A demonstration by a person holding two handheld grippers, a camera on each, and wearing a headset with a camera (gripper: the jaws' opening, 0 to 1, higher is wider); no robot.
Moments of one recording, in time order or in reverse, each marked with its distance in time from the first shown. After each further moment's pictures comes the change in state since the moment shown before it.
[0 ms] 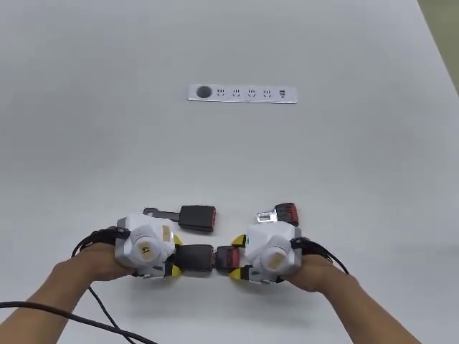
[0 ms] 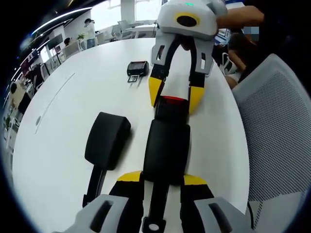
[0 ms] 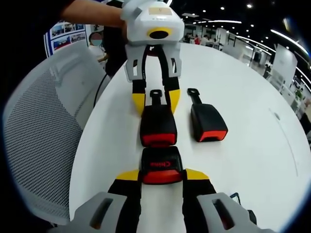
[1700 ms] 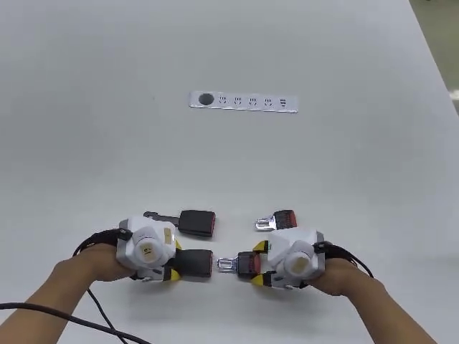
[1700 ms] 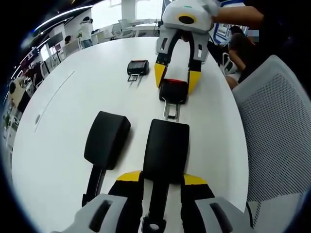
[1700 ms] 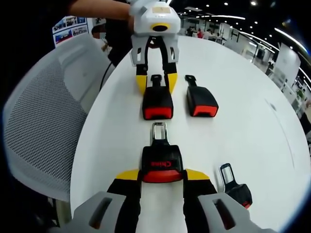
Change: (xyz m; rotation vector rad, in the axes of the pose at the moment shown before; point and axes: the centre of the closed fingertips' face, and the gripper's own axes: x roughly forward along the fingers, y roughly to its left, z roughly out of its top) left arm -0.004 -0.004 0.005 -0.011 0.009 -0.007; right arm -0.033 -0.005 -0.040 -0.017 0.076 0.010
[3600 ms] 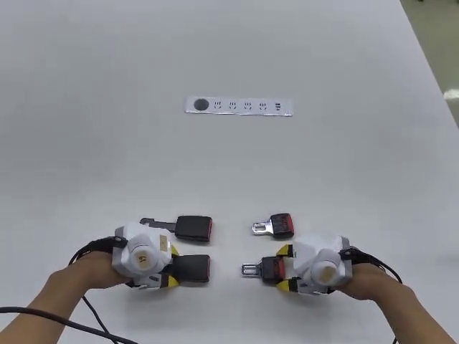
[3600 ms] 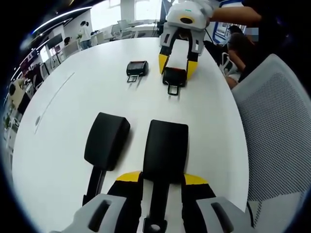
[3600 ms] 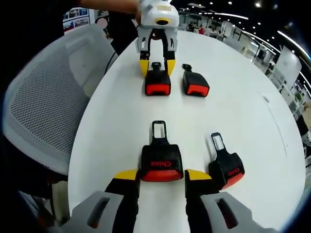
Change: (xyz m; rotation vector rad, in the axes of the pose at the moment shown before) left arm -0.002 -0.002 0.002 0.012 -0.005 0.004; right arm -0.028 -0.005 -0.044 -0.038 0.057 -0.035
